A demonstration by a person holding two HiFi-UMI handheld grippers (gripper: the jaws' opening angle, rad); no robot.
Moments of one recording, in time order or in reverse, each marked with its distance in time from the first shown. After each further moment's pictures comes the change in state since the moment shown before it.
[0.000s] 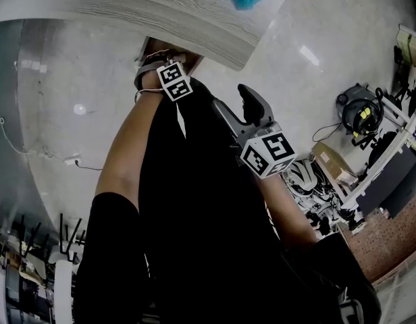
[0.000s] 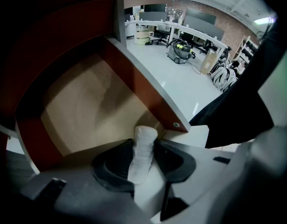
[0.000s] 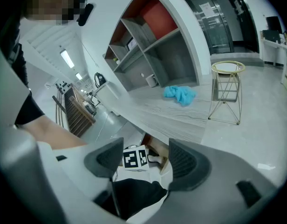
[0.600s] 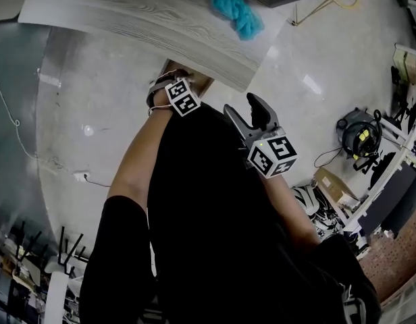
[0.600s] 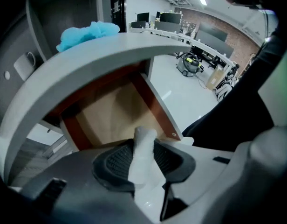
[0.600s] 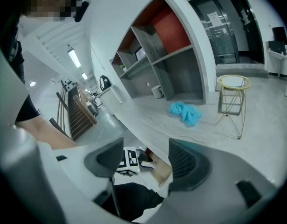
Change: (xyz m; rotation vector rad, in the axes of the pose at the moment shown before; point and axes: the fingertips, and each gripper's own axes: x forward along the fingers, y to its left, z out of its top) left arm -0.076 0.026 0.009 -0.160 -0.058 0.002; right arm -0.018 0.022 0.060 -0.085 -0.061 0.013
